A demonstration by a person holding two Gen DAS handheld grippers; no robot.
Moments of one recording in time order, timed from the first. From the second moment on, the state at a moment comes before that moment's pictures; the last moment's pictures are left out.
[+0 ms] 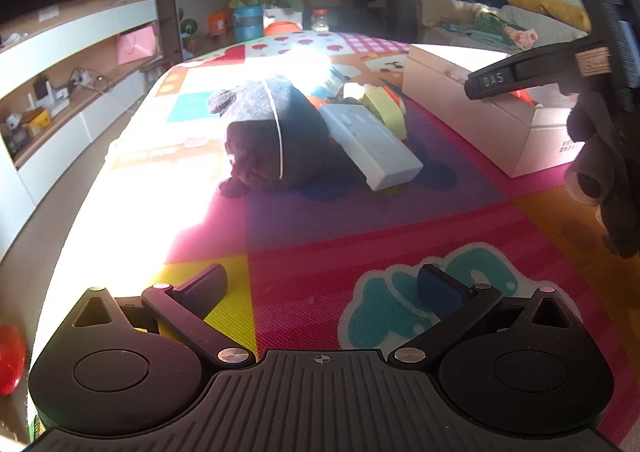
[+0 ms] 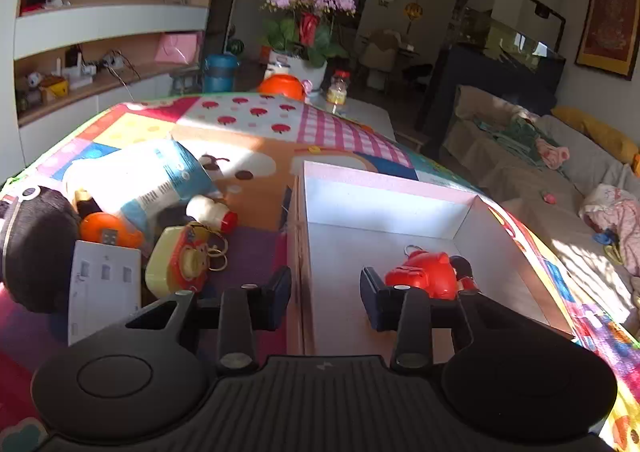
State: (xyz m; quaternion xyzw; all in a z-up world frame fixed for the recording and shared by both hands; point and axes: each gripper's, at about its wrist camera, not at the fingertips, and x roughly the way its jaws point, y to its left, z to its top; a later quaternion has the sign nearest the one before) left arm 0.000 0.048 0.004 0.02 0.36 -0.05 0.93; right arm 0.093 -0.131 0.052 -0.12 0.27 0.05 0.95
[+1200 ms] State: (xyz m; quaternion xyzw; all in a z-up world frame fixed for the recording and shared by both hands) left arm 0.045 0.046 0.046 0.00 0.26 -0.02 0.96; right arm 0.058 -0.161 0.056 -0.11 0.27 0.19 0.94
